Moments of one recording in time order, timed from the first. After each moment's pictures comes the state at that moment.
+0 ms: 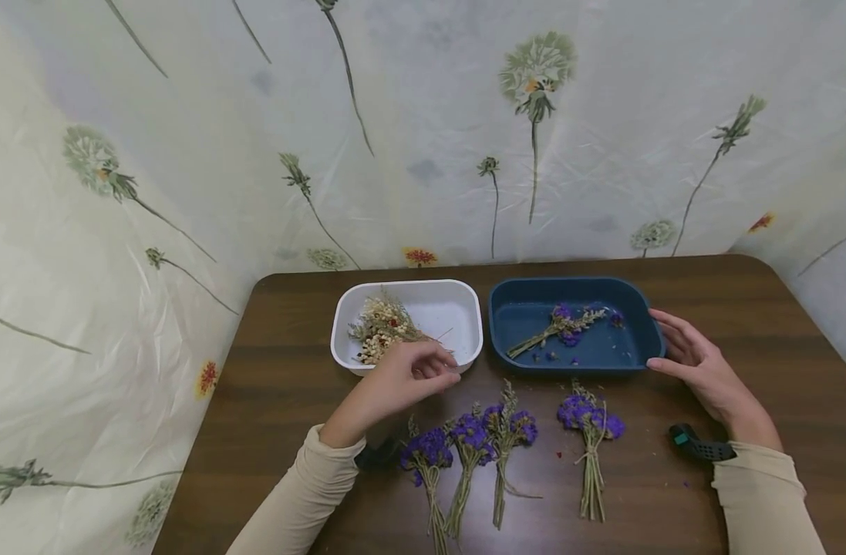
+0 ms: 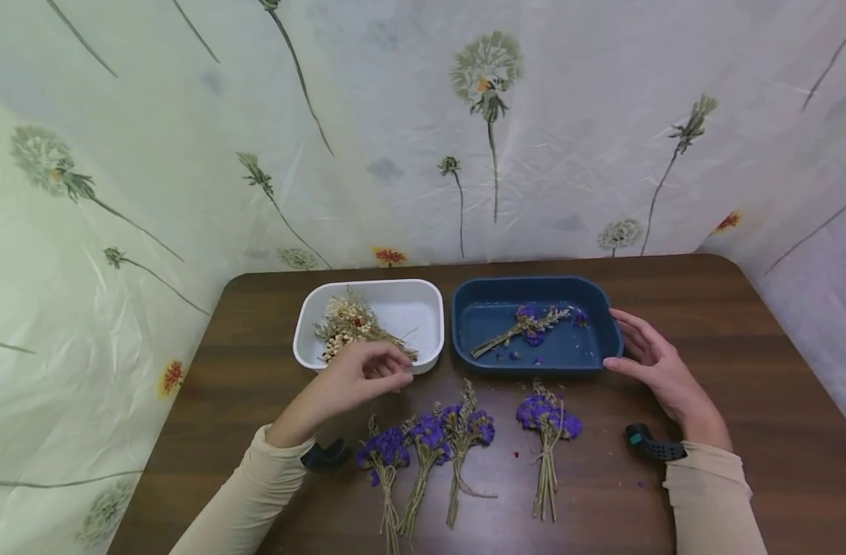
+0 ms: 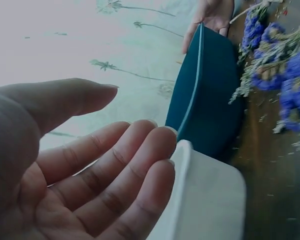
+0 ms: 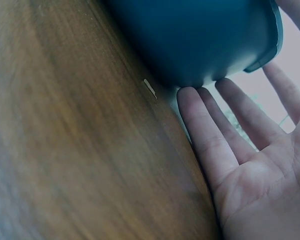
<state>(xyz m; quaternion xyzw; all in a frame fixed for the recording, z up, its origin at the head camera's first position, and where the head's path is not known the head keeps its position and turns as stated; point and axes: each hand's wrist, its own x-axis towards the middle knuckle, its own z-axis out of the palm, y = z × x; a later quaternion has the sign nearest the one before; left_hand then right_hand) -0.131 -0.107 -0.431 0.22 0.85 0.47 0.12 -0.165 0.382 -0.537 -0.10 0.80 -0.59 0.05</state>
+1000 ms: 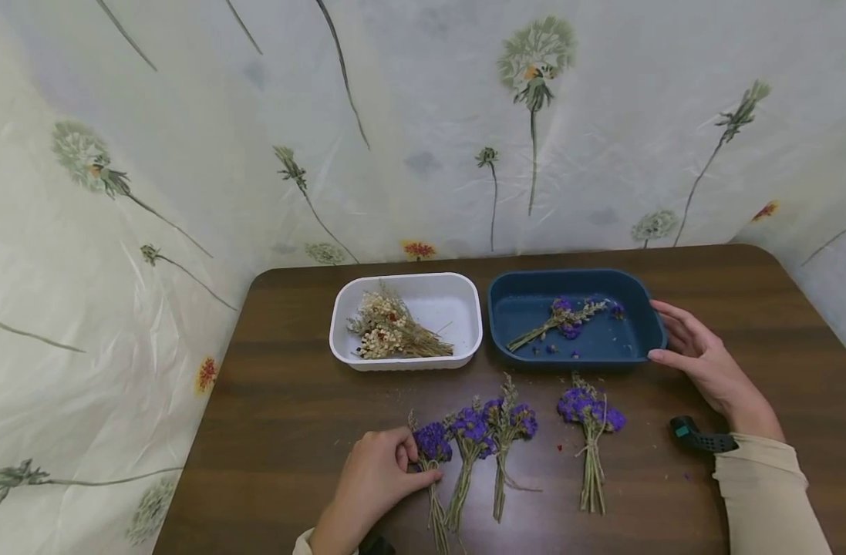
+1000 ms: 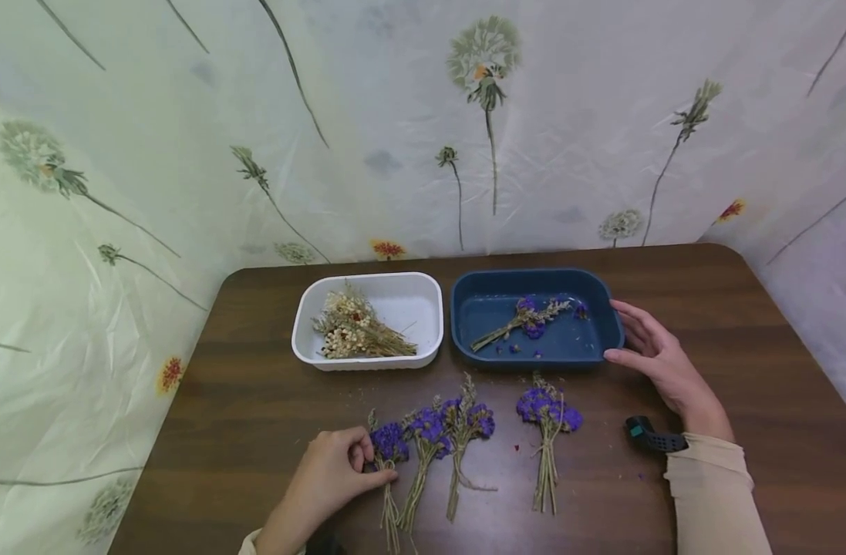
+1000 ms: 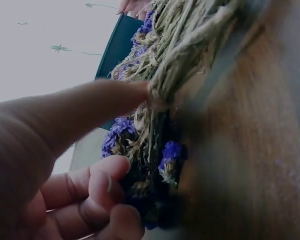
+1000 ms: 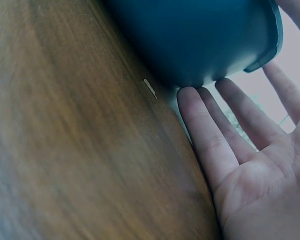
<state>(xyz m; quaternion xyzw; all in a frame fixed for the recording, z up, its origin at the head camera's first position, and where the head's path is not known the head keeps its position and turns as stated) -0.027 -0.123 -0.499 0.07 0.93 0.34 0.08 -0.164 0.383 -0.537 -0.10 0.78 -0.62 0.06</state>
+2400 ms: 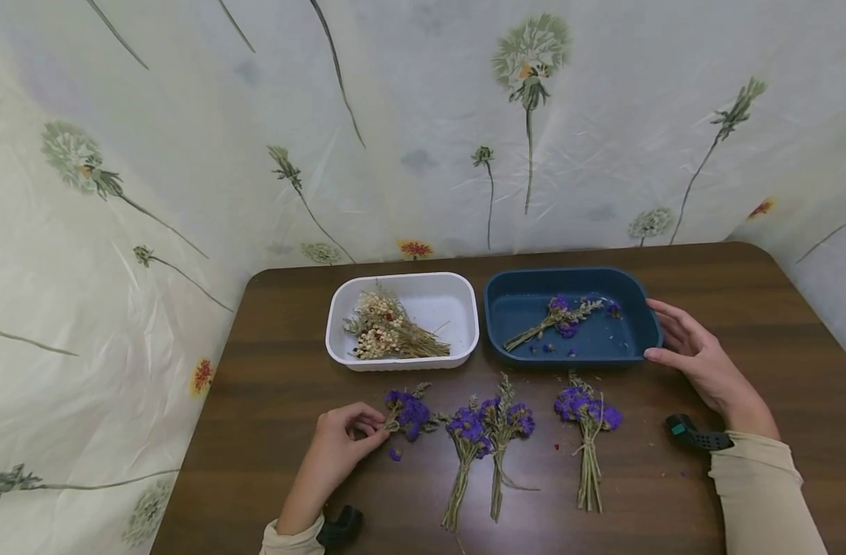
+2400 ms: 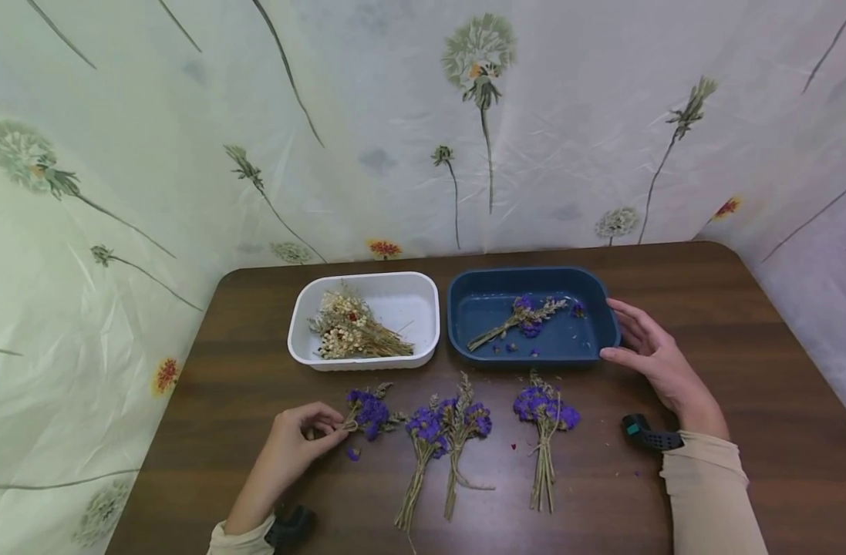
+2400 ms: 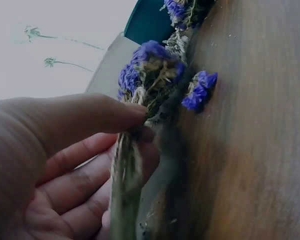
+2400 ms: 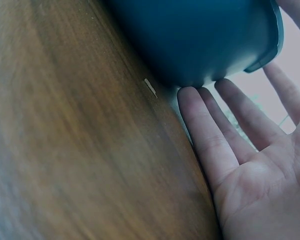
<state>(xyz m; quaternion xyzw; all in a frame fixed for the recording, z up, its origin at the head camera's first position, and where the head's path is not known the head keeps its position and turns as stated) -0.055 -0.173 -0.509 0.02 0.88 0.47 0.05 -0.165 0.383 -0.535 -0.11 0.77 -0.63 0.06</state>
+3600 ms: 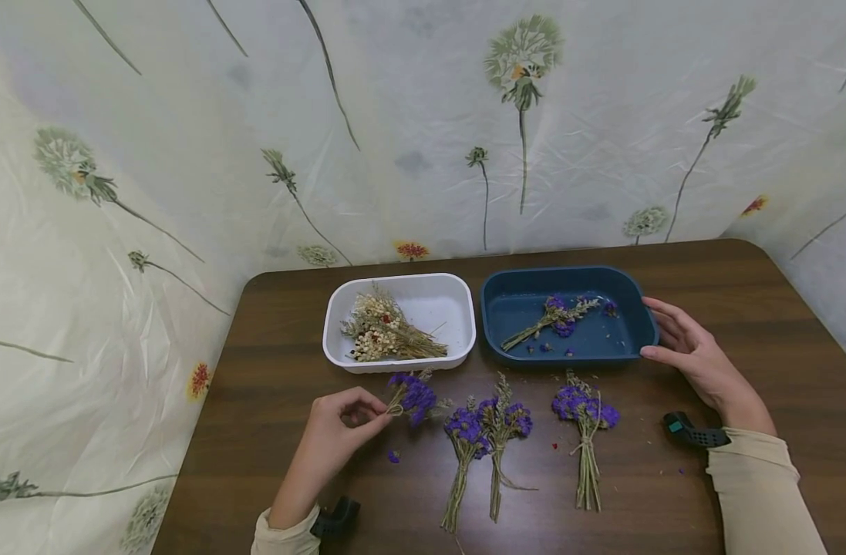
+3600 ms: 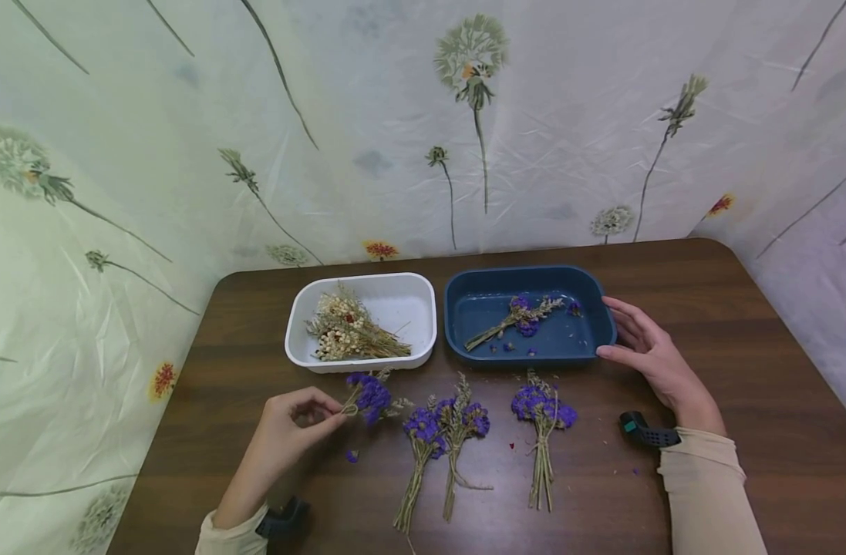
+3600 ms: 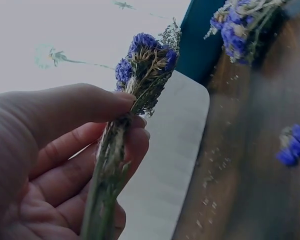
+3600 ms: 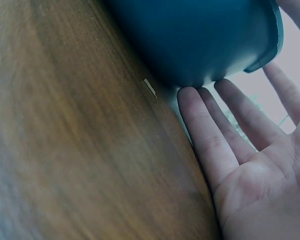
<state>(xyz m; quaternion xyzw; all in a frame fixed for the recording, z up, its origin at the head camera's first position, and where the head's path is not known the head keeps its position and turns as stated) -0.064 -0.166 -0.474 0.07 0.87 0.49 0.00 -0.164 0.382 -0.536 -0.10 0.78 -0.62 0.06</state>
